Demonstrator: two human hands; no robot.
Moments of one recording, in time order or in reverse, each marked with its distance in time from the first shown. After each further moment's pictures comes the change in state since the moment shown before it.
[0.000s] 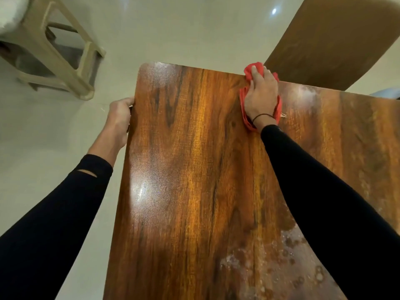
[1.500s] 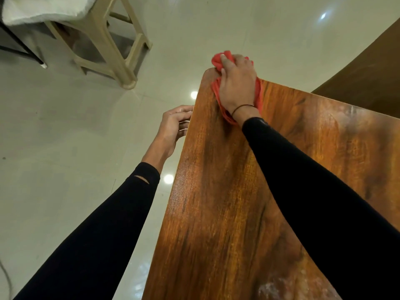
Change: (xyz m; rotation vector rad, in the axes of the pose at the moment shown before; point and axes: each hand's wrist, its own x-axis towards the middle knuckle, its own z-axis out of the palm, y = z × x) left_hand 0.020 -0.032 -0.030 -0.223 -0.158 0.059; right_hand -0.005 -0.212 0.050 0.022 -0.134 -0.355
